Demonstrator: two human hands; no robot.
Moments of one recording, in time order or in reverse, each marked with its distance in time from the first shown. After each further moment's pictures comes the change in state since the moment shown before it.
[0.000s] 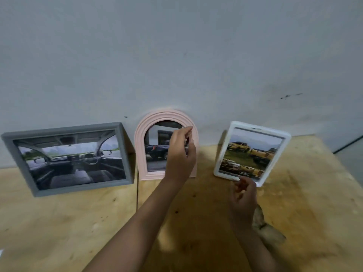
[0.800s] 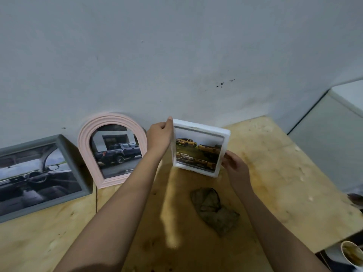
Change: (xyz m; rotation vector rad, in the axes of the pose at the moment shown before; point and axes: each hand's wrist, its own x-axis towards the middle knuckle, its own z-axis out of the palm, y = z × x) left_hand 0.038 0.047 0.097 0.011 -0.286 -0.492; right_hand 0.095 0.069 -0.099 0.161 -0.160 0.133
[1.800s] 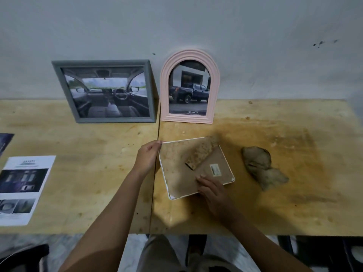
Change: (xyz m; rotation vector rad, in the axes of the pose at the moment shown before) left_hand -0.185 -0.202 -0.151 -0.228 0.093 -0.340; right_hand -0.229 0.044 0.104 -0.361 -0.581 -0.879
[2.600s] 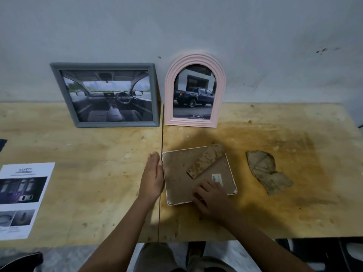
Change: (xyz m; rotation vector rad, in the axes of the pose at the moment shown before) left_hand -0.029 -0.048 -0.003 0.376 0.034 0.093; right_hand 0.039 -0.029 0.003 -0.131 -0.383 0.182
